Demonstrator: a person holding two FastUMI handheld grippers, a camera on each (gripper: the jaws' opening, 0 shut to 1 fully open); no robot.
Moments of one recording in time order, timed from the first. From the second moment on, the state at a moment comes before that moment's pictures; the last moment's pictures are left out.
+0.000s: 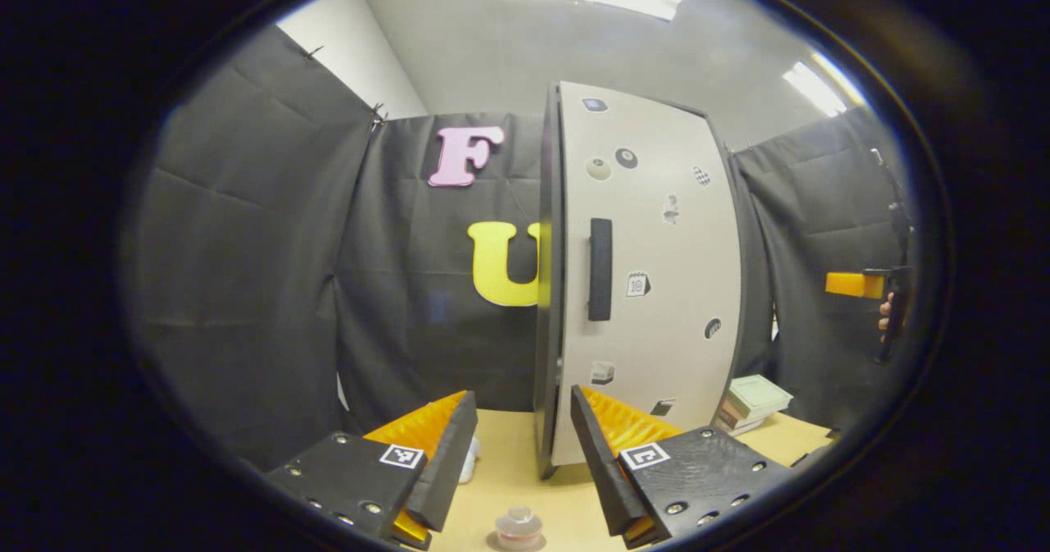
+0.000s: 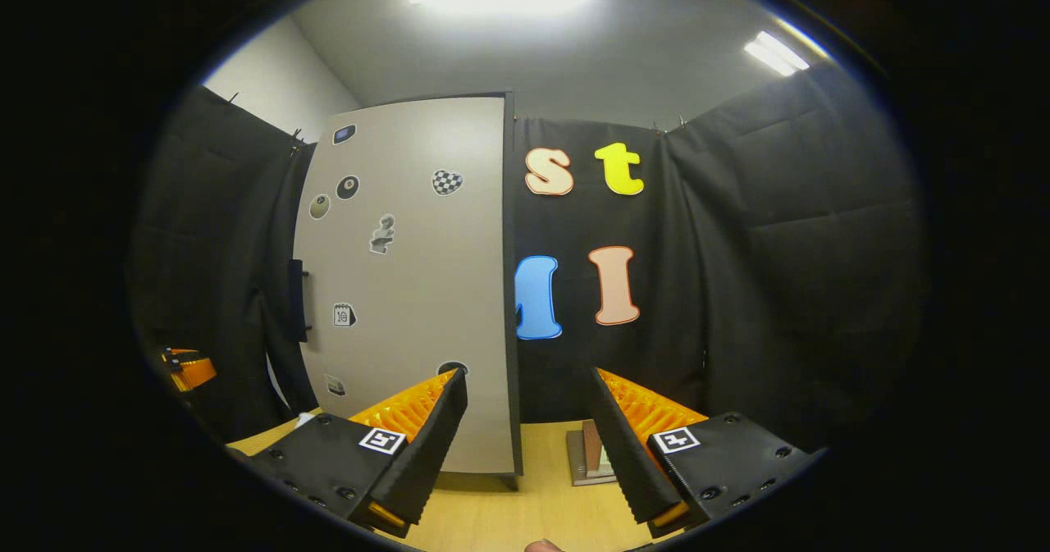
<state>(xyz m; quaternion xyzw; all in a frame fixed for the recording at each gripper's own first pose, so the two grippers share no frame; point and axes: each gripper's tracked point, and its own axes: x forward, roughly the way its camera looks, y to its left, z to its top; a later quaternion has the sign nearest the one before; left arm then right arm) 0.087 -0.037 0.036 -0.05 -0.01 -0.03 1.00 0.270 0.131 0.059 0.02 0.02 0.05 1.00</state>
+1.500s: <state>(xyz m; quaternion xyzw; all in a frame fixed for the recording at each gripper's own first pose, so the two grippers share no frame) 0.088 -0.047 0.046 -0.02 0.00 0.00 1.00 0.239 0.100 0.024 0.01 0.02 0.04 1.00</state>
